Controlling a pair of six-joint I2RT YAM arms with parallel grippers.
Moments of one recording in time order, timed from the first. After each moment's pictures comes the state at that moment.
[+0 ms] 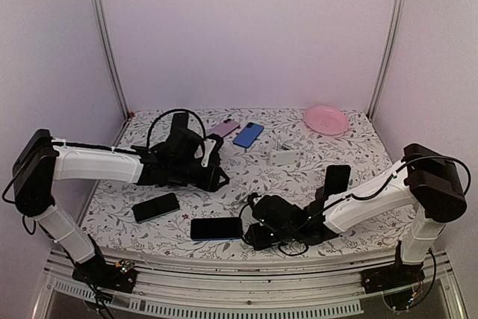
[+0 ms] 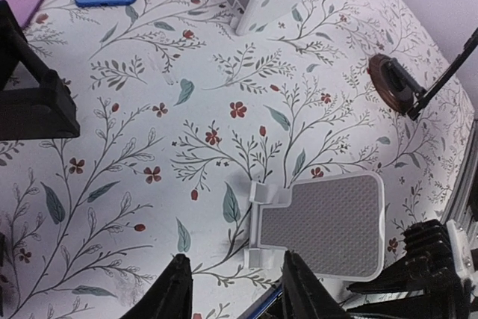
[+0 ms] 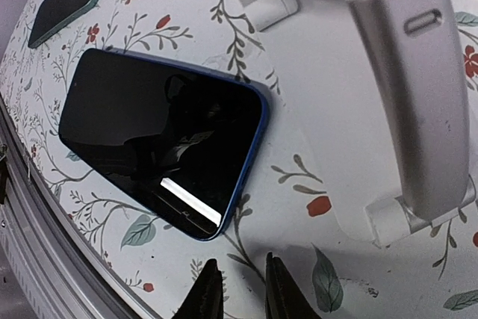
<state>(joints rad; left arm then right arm) -0.80 1.60 0.93 -0.06 0.09 -0.34 1.25 1.80 0.88 0.04 0.15 0.81</state>
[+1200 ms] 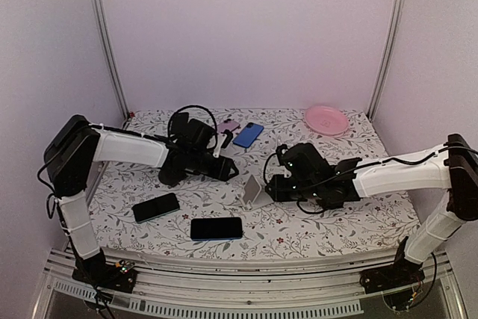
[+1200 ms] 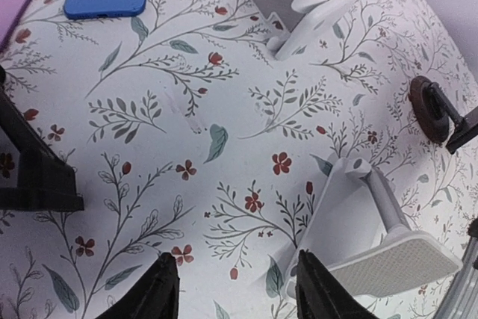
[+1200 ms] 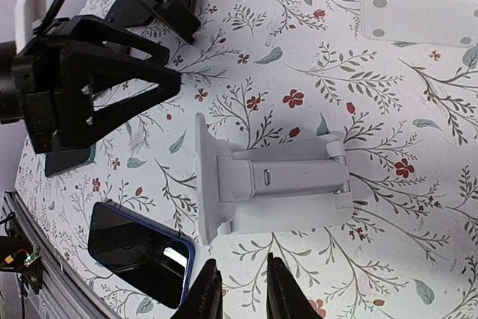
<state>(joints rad) -0.71 1.87 1.14 -0.05 0.16 -0.27 0.98 1.59 0.92 -0.09 0.16 0.73</state>
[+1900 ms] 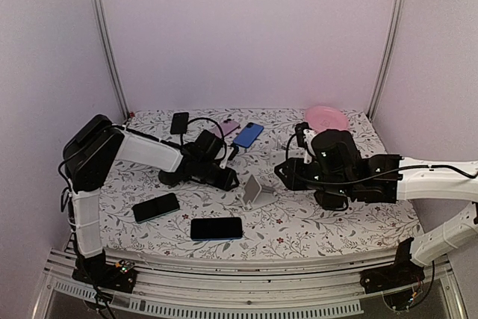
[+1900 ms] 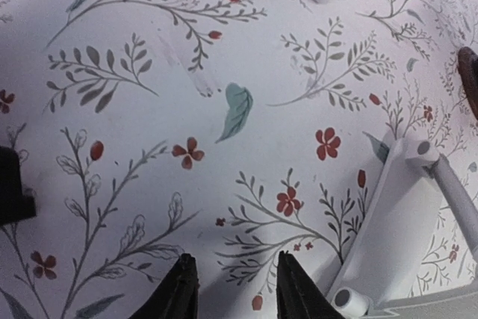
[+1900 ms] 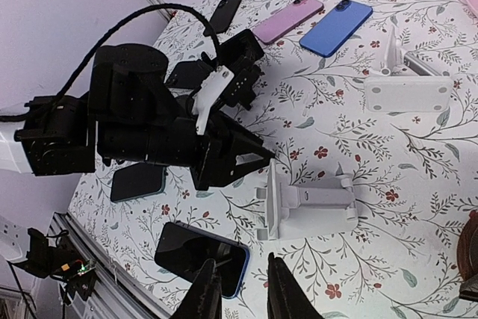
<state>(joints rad) -0.73 2.05 1.22 -0.08 0.15 -0.28 1.07 1.29 0.91 -0.16 0.29 0.73</state>
